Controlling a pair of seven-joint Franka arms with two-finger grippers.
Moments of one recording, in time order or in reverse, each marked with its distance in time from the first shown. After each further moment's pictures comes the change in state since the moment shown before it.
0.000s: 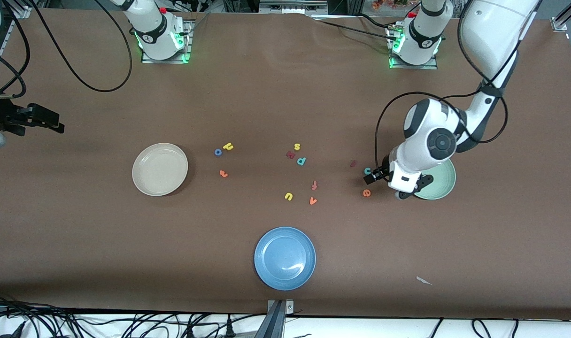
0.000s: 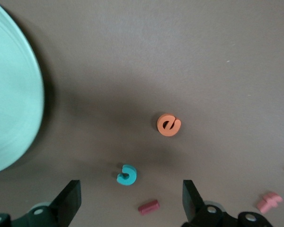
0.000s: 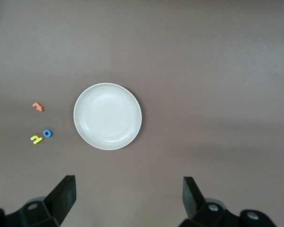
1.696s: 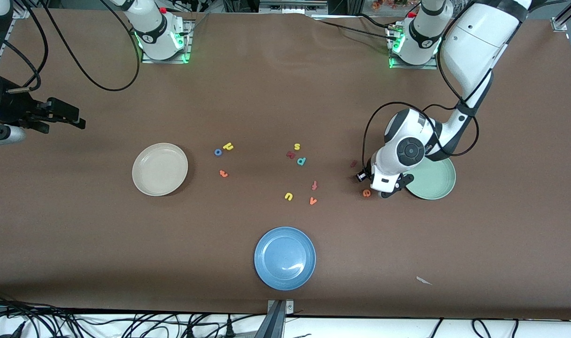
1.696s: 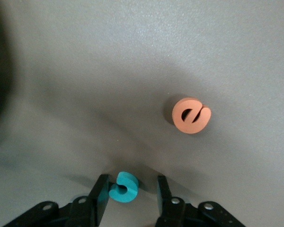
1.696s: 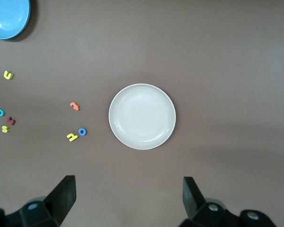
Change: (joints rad) left arm -0.040 0.112 0.002 0.006 0.091 0.043 -0.121; right arm 0.039 -0.008 0.030 0.010 0.089 -0.024 0.064
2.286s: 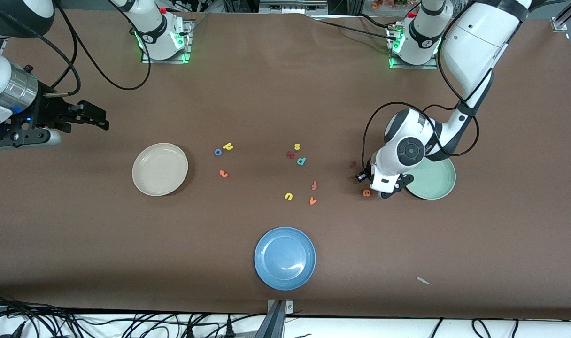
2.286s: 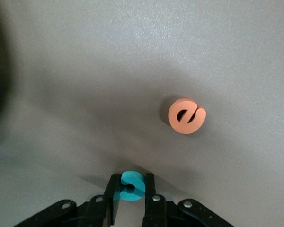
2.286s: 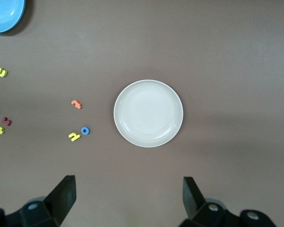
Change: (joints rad) left arm 0.000 -0.001 -0.001 0.005 0.000 -0.001 0.004; right arm 0.093 0.011 0.000 0.000 -0.050 0.000 0.108
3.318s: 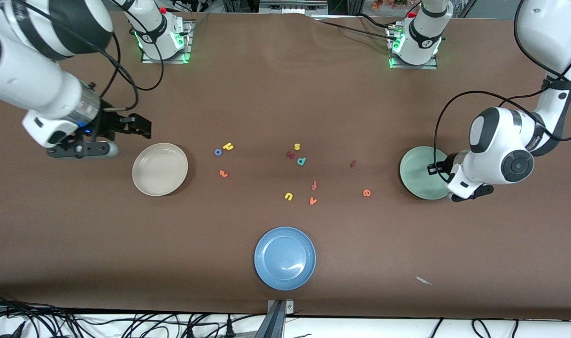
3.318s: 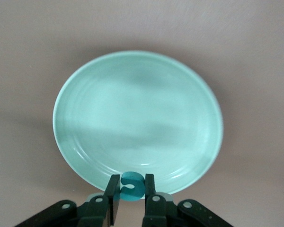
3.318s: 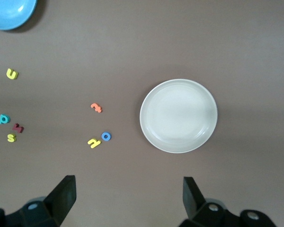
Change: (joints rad) left arm 0.321 -0.141 0.012 0.053 0.004 -0.429 0.641; right arm -0.104 0.061 0.286 -0.063 -0.042 0.105 0.195
